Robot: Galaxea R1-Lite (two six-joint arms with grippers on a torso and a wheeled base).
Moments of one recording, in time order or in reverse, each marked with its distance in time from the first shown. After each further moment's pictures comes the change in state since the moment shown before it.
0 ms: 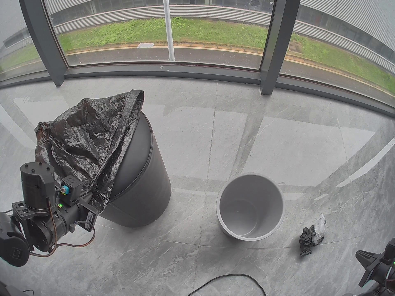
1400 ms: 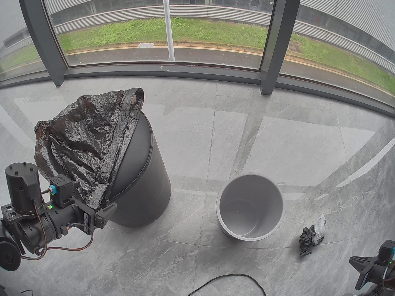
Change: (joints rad) left arm 0.019 -0.097 0.030 -0.007 -0.225 -0.120; right arm 0.068 0.107 0.000 0.006 -0.003 -0.002
